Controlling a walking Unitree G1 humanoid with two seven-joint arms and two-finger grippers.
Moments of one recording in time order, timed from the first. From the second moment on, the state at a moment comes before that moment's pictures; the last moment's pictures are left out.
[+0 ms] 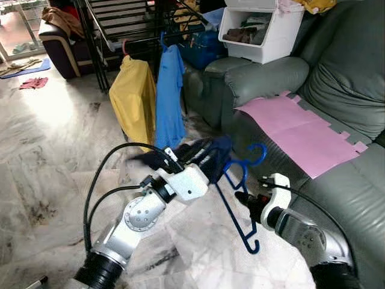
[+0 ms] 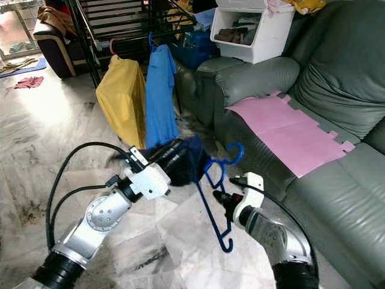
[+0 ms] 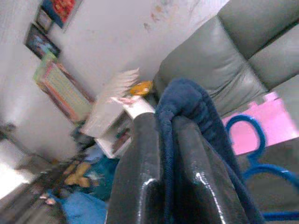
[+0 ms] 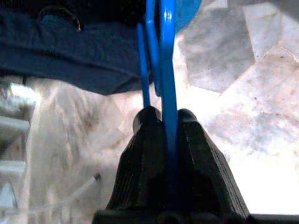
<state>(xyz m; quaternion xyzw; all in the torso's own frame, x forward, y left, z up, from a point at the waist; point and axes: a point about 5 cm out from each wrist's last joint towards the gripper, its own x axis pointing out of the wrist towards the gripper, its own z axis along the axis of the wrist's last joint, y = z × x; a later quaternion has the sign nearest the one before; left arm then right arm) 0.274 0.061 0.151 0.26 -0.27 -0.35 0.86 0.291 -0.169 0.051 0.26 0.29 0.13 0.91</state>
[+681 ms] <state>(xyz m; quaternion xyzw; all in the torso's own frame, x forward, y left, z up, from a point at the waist) 0.262 0.065 0.099 0.19 -0.13 -0.40 0.89 0.362 -0.193 0.152 0.44 0.03 0.04 0.90</state>
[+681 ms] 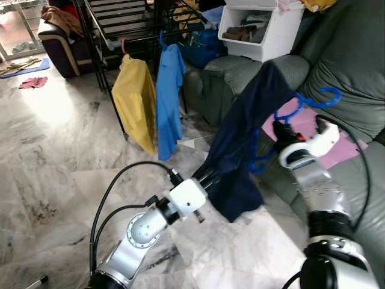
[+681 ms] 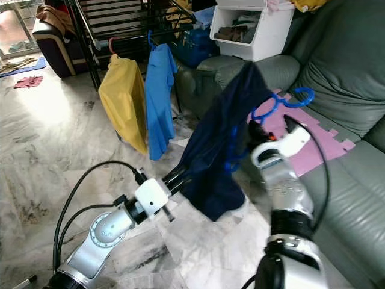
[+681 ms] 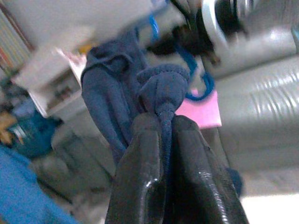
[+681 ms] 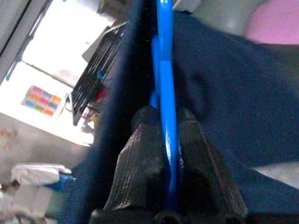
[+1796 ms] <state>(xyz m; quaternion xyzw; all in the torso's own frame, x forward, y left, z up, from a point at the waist) 0.252 0.054 0.091 0.13 -0.08 -0.43 0.89 0.314 -0.136 0.147 -0.02 -0.10 0.20 0.98</state>
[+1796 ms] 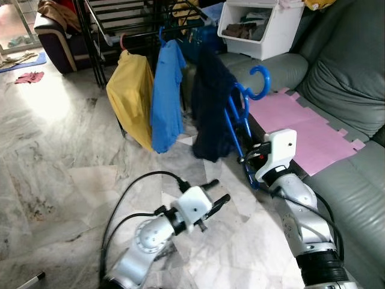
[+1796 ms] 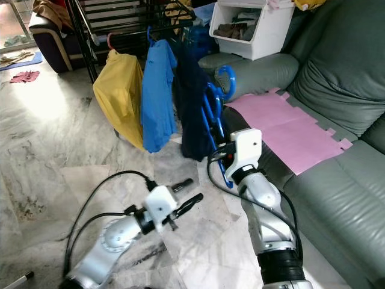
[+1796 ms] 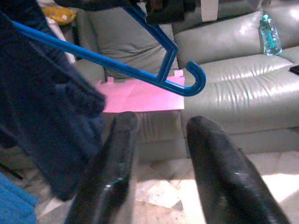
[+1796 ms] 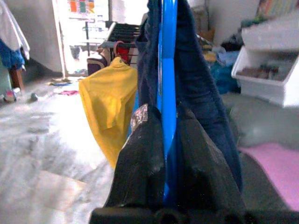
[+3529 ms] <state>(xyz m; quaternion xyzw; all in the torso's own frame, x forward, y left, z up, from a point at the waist) 0.278 0.162 0.103 0.50 -0.12 -0.44 0.74 0.234 -0.201 0.092 -0.19 0.05 0.52 0.83</state>
